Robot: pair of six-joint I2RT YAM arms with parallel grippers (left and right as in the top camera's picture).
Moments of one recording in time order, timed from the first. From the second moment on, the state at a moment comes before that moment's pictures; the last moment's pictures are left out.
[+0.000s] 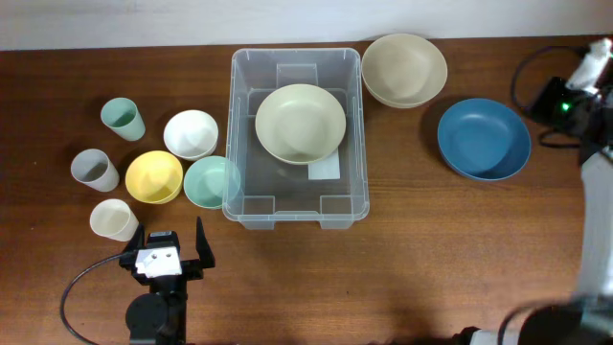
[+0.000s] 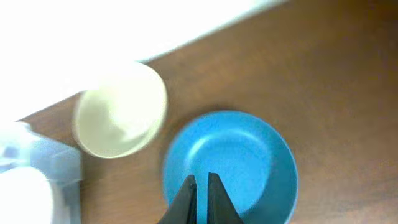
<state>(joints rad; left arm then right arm) -0.03 0.01 0.06 -0.16 -0.14 0.03 -0.36 1.54 1.52 -0.70 -0.19 0.15</state>
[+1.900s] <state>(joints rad) -0.03 0.01 0.06 -0.16 -0.14 0.03 -0.53 2.17 1.52 -0.51 -0.34 -0.14</state>
